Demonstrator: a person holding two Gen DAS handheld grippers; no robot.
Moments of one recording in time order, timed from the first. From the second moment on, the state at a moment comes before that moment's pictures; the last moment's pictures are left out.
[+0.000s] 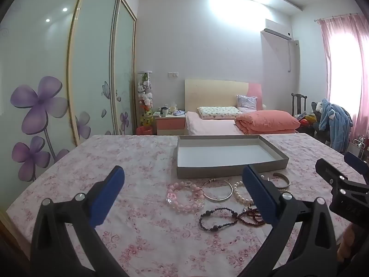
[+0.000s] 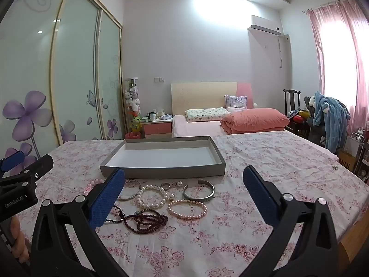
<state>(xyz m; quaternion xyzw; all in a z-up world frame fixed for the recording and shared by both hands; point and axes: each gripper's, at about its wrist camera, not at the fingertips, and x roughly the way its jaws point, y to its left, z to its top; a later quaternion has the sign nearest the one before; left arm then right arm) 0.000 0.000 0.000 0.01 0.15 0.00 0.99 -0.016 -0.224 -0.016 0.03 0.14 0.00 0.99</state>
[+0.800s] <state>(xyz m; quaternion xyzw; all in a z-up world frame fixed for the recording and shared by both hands) 0.001 -0.006 0.001 0.00 0.15 0.00 0.99 -0.016 -0.224 -0.016 0.03 0.14 0.00 0.99</state>
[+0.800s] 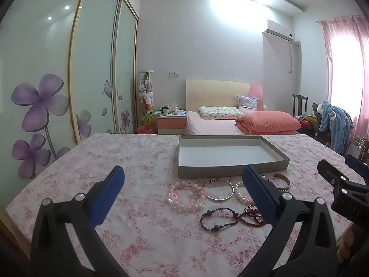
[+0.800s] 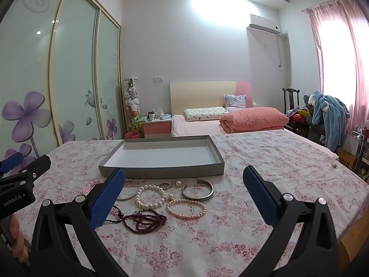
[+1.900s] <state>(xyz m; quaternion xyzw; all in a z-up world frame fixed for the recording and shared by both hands) 0.002 0.004 -0.003 0.00 0.16 0.00 0.99 -0.014 -0.228 -0.019 0.04 0.14 0.00 0.99</state>
